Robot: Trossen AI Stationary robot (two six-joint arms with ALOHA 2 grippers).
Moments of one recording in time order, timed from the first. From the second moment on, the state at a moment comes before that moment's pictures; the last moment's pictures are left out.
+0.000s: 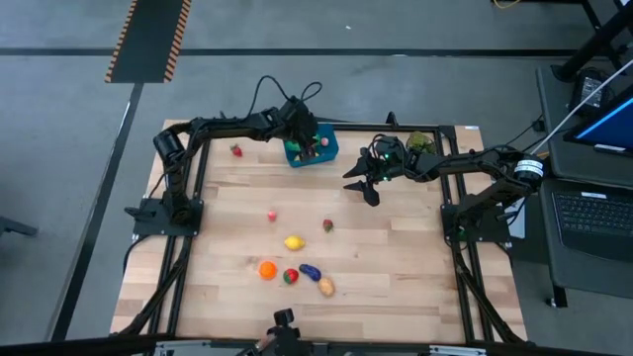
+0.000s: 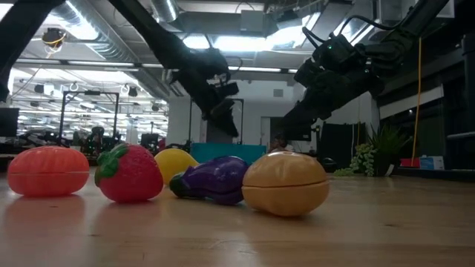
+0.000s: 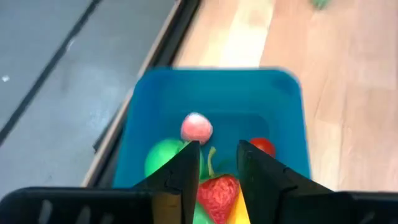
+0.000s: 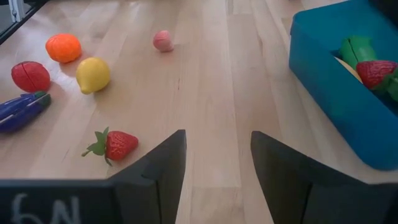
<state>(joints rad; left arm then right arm) 0.61 1.88 1.27 -0.16 0.11 0.27 -0.45 1.50 0.62 0.32 -0.47 -0.17</state>
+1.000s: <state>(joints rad) 0.32 1.23 0.77 0.17 0.05 0.20 -0.45 1.50 0.62 0.32 -0.47 -0.16</state>
